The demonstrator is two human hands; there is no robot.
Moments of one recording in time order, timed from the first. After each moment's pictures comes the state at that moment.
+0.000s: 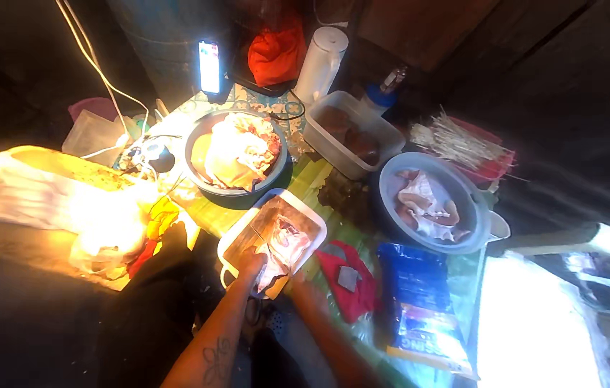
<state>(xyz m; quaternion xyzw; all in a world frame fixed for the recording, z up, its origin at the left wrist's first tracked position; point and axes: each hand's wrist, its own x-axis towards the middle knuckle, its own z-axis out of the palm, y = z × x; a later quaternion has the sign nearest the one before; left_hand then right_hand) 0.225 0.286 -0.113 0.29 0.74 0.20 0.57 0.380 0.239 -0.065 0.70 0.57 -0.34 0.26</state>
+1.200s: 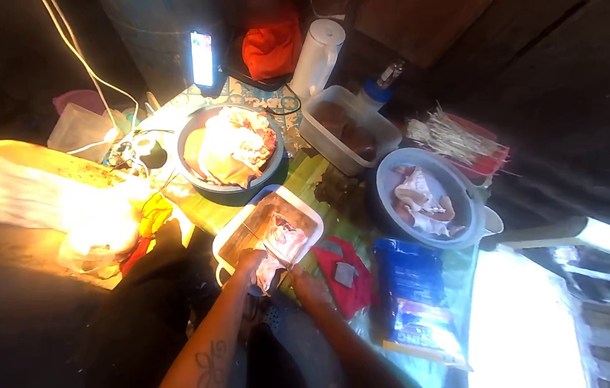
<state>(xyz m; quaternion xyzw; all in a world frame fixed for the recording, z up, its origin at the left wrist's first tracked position) 0.232 0.286 -0.095 0.11 0.71 0.24 0.66 0.399 0.252 -0.072 0.65 0.62 -0.35 0.26</state>
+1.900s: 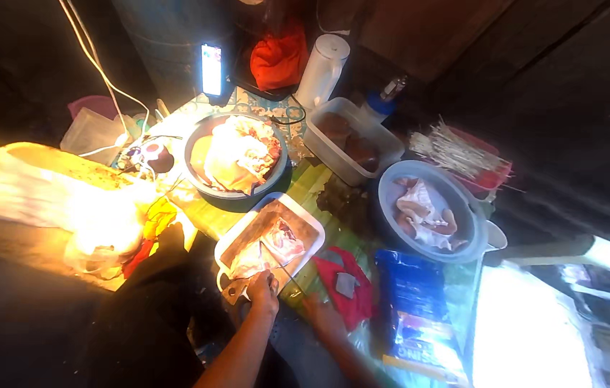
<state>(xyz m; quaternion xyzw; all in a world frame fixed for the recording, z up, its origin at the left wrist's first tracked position) 0.289 0.253 -0.079 -0.18 0.64 0.48 0.58 0.441 0.210 -0.074 0.68 0.60 -0.36 0.23</state>
